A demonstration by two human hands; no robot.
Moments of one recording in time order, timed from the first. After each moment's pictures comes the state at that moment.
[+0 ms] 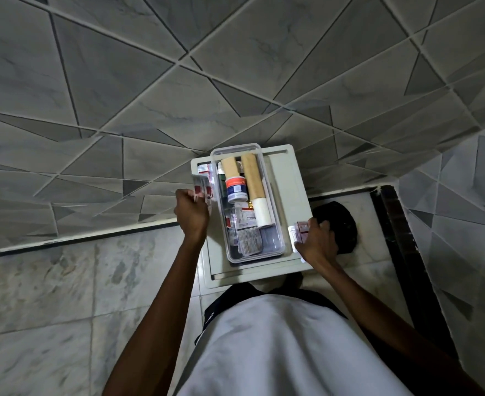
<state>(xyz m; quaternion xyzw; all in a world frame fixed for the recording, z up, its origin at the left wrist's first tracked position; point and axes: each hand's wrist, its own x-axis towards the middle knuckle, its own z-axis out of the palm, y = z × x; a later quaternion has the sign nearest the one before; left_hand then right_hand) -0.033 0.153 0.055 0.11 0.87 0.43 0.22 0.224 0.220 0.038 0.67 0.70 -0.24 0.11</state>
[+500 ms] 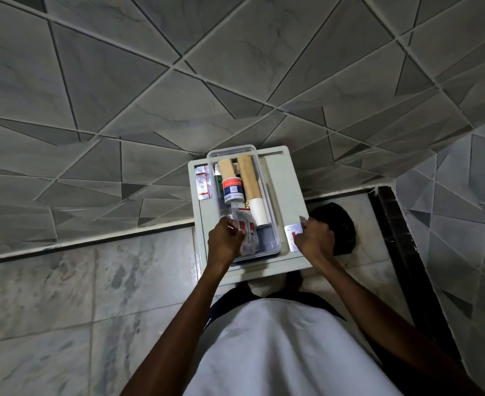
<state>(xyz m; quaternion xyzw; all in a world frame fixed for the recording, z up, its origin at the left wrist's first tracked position) 0.042 0.121 0.054 0.25 0.81 0.35 0.40 0.222 0.225 0.051 0.68 0.69 -0.24 0.04</state>
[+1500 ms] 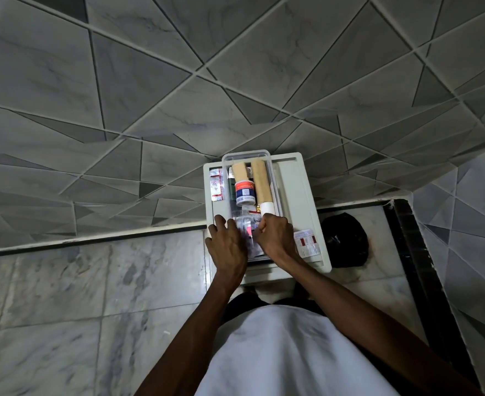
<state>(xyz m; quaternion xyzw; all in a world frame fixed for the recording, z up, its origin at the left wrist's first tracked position) 0.054 0.111 0.054 0.36 0.92 0.08 0.11 0.132 0.184 0.071 0.55 0.78 -0.30 -0.04</state>
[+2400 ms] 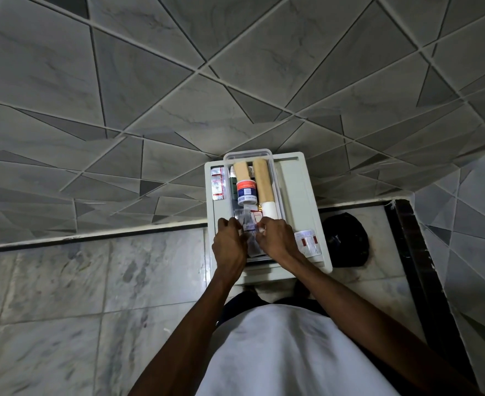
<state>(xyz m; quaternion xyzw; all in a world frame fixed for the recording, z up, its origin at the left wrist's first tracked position) 0.048 0.112 0.045 0.32 0.89 0.24 0.22 0.139 0.188 0.062 0.50 0.81 -0.31 0.00</state>
